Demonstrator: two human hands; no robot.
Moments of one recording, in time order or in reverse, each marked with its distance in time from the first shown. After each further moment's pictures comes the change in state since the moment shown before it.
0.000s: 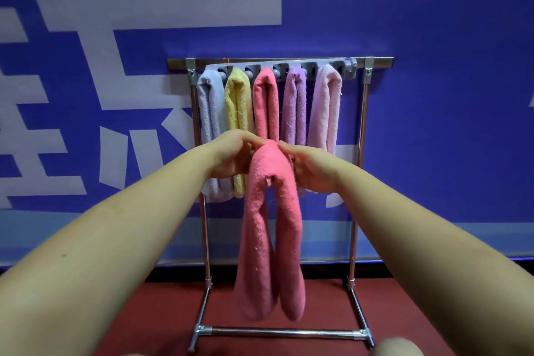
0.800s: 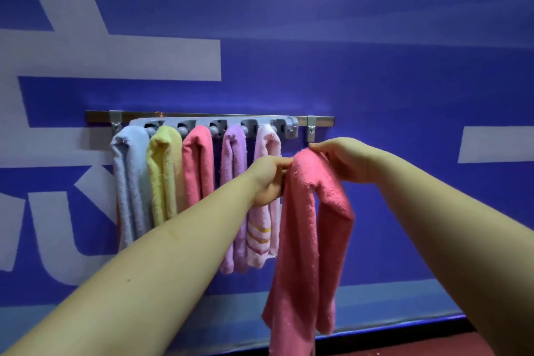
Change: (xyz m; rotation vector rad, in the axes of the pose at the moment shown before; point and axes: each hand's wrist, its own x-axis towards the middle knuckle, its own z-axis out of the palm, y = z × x) left_hand 0.155 0.075 0.128 -0.258 -0.156 0.160; right_hand -0.034 -0.089 -0.196 -0.117 0.391 -0.112
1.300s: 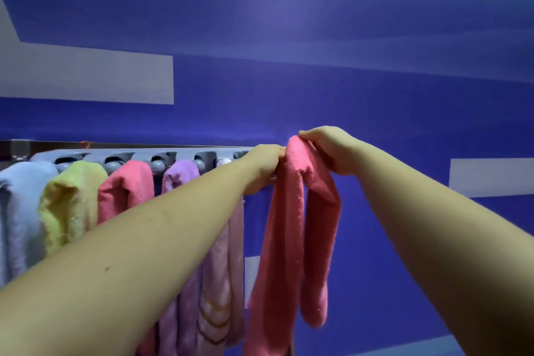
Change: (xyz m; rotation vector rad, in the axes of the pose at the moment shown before) left_hand 0.146 0.053 0.016 0.352 0.148 0.227; right_hand 0.110 -0.034 -0.077 0.018 0.262 -0.137
